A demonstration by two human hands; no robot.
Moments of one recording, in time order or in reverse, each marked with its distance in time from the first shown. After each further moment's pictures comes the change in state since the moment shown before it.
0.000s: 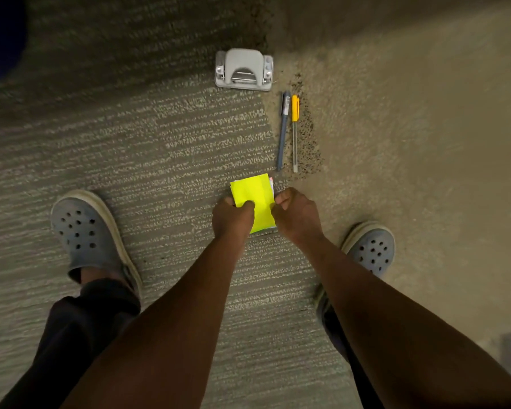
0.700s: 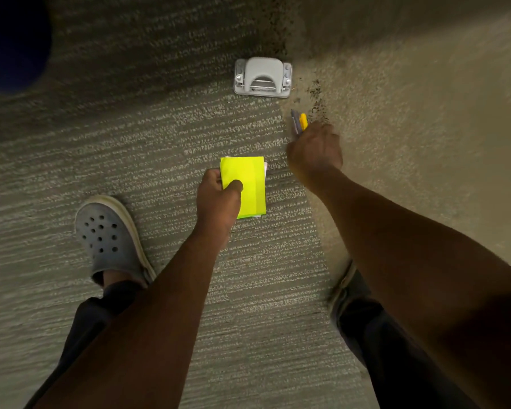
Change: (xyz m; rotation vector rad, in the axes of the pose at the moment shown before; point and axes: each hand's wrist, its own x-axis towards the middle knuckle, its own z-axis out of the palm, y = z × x) left_hand 0.017 0.034 -0.063 -0.184 -0.039 0.220; right_hand 0.084 -0.071 -0.033 -0.445 0.261 -0.049
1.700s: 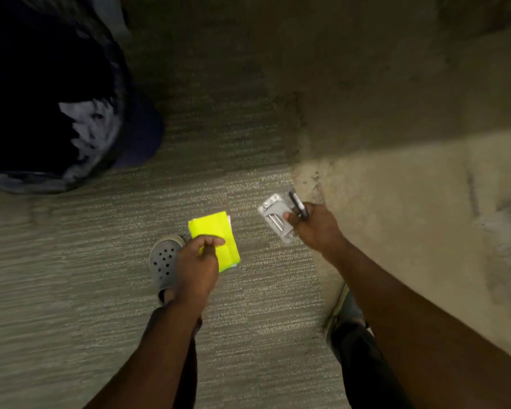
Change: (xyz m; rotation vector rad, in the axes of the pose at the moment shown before) left_hand -0.097 0.070 -0.149 0.075 0.144 0.063; right_hand -0.119 -0.054 -0.148 0.423 -0.303 -0.147
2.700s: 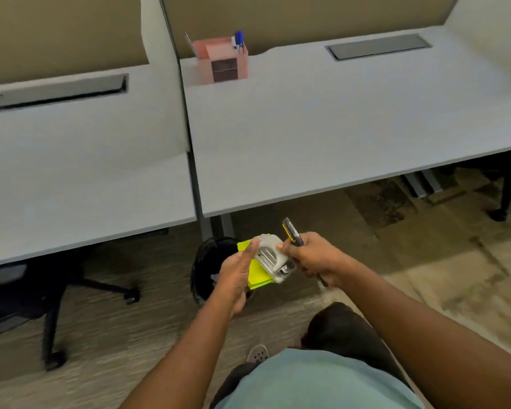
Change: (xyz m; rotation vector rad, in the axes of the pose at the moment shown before) left_hand -0.241 0.363 -0.451 -0.636 -0.556 0.189; right_hand -0.446 -0.490 -0.182 0.502 -0.040 -0.328
